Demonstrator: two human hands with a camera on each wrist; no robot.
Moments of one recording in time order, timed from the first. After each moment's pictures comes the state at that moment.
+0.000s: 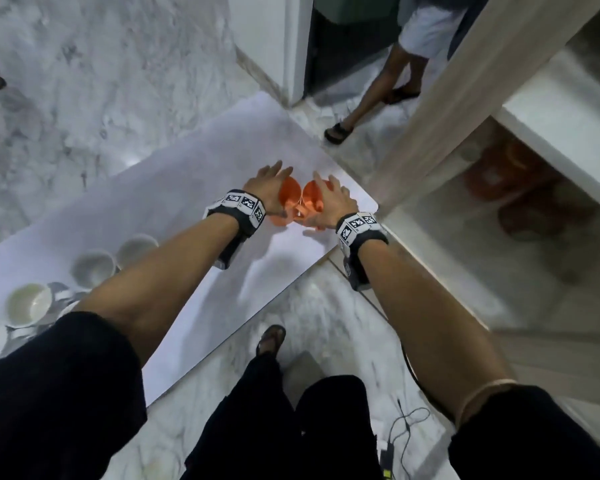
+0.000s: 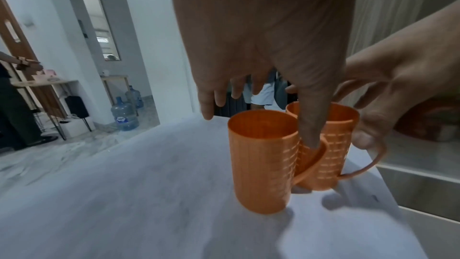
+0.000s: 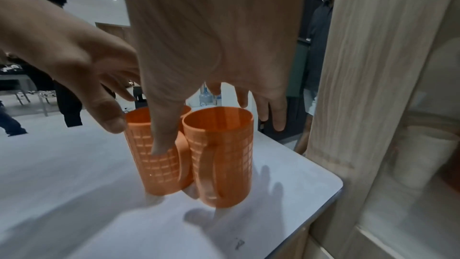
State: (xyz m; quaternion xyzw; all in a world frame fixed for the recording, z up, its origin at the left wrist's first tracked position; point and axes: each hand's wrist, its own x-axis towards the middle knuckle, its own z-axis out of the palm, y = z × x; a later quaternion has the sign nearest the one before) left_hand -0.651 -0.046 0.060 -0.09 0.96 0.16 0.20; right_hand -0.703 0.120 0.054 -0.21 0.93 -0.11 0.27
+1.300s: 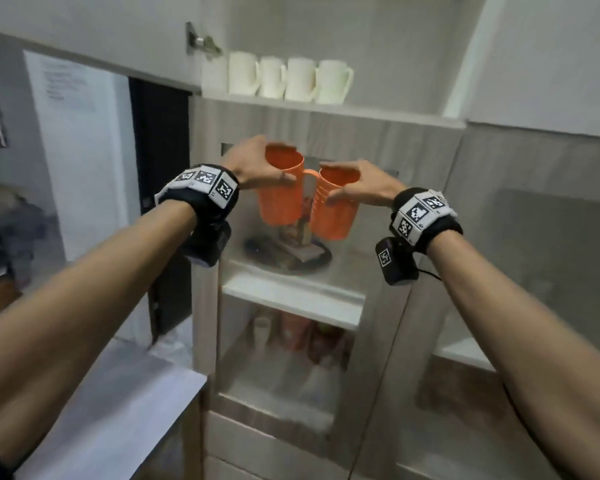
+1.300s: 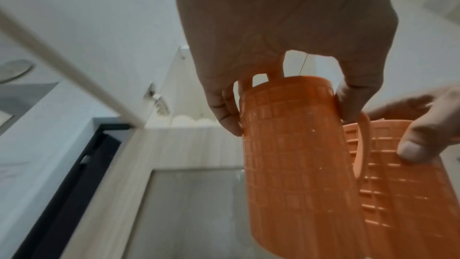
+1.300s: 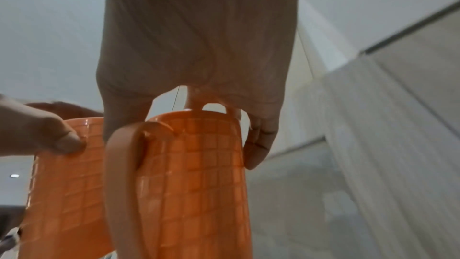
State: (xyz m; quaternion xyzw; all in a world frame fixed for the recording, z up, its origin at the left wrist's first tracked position) left_hand -0.524 0.292 0.597 0.21 0.91 0.31 -0.19; right_hand -0.522 0.519 0.598 -0.17 0.94 -0.27 -0.10
